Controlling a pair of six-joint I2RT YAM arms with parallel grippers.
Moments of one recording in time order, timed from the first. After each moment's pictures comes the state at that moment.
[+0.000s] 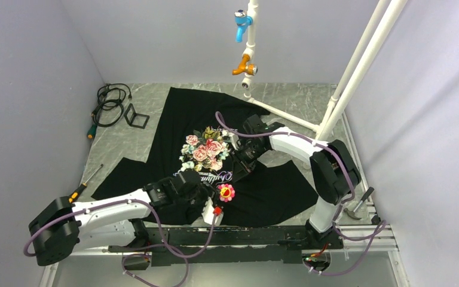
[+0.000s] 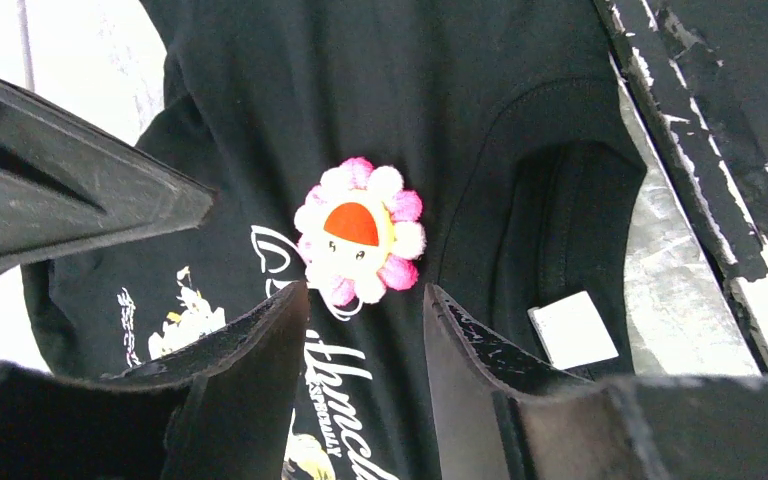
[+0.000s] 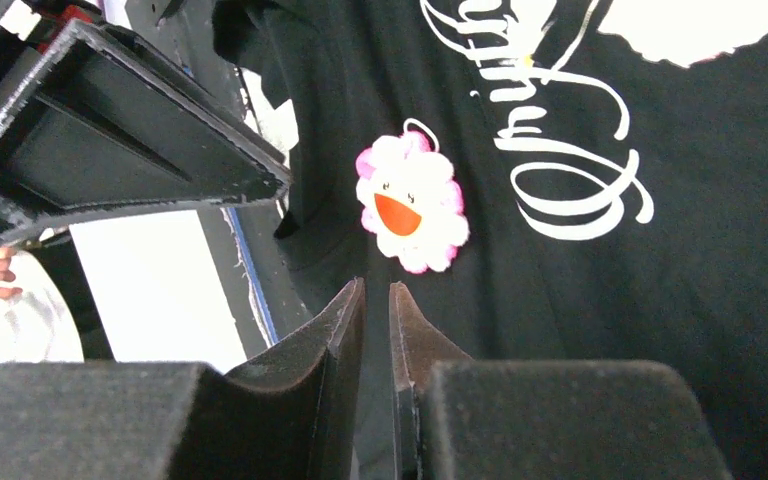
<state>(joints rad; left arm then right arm) -1.01 1.04 0.46 -0.10 0.34 1.08 0.58 1.74 1.18 -0.72 -0.84 -0.24</state>
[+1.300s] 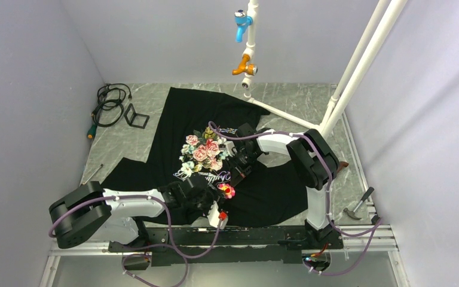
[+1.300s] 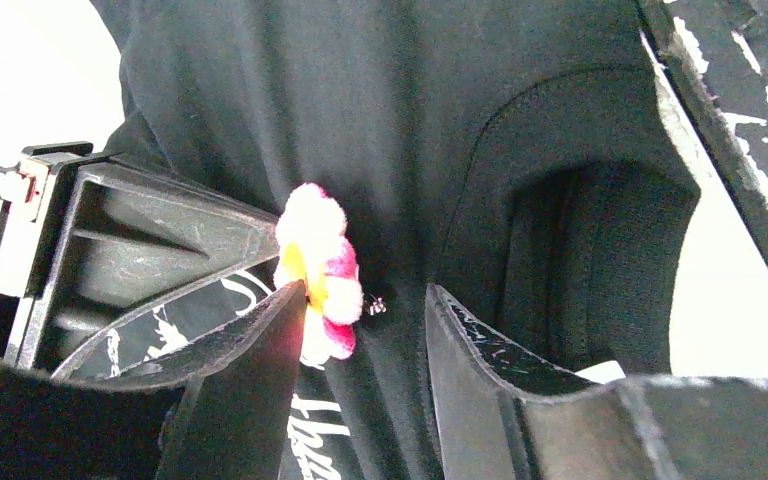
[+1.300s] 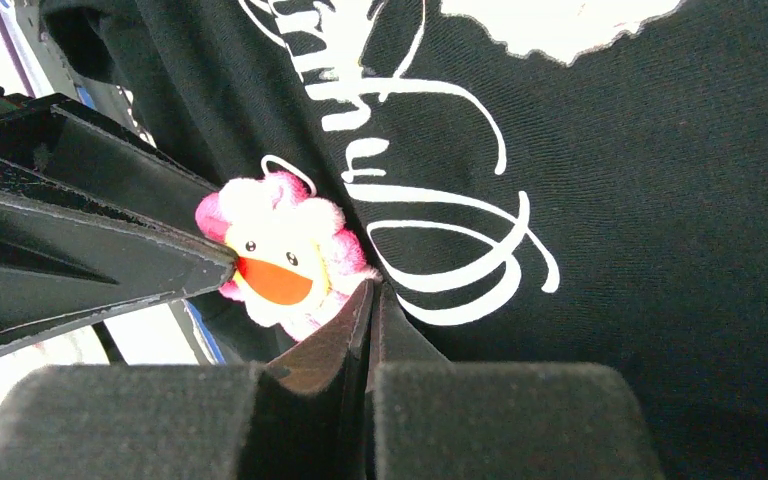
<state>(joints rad) -1.04 1.28 0.38 0.21 0.29 1.14 0.61 1.98 1.19 -0.61 -0.78 -0.17</state>
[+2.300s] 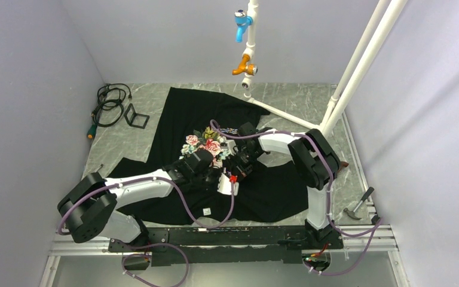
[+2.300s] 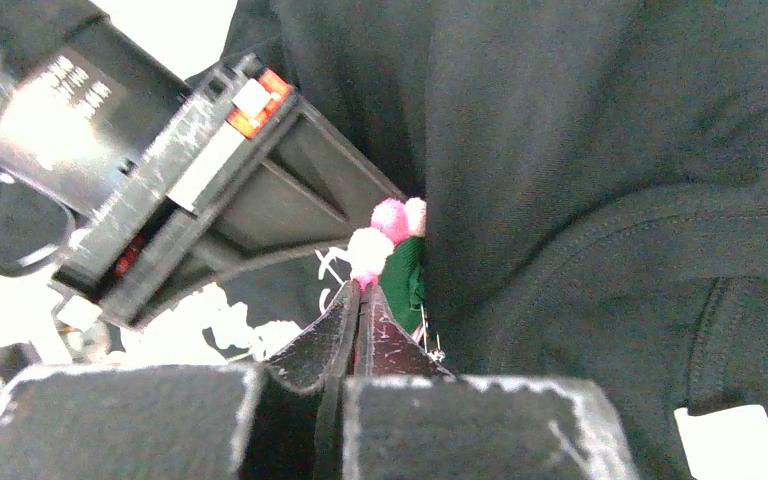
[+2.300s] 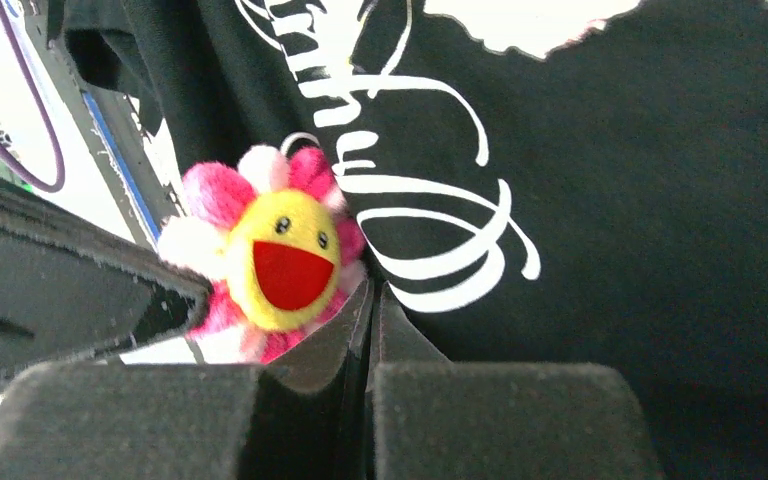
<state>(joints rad) -0.89 1.37 0.65 0.04 0.35 0.91 0.60 1.99 1.19 -0.61 -0.79 -0.18</state>
